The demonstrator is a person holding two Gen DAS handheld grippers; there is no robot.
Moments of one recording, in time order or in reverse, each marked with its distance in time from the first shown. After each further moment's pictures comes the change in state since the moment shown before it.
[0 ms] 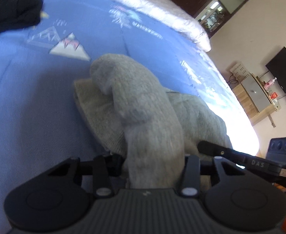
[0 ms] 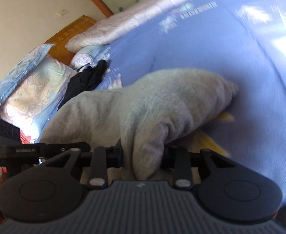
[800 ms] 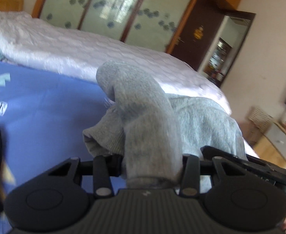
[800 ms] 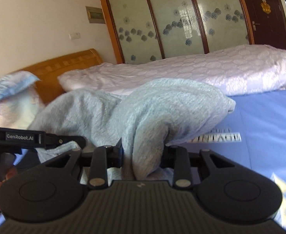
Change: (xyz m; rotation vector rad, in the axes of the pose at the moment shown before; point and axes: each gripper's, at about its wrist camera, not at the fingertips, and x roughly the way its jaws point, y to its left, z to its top) left arm 0.110 -0.015 0.293 0.130 -0.345 0.151; right arm 0.158 -0.040 0.263 -0.323 -0.271 -0.107
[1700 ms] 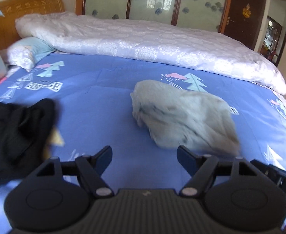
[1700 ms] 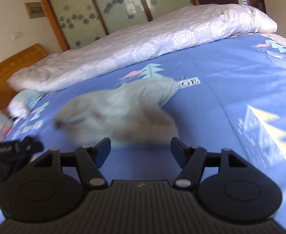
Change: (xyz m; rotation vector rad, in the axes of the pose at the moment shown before) left arm -0.029 -0.025 -0.058 0.017 0.098 0.399; right arm -0.119 0.033 -0.083 0.227 0.119 -0.248
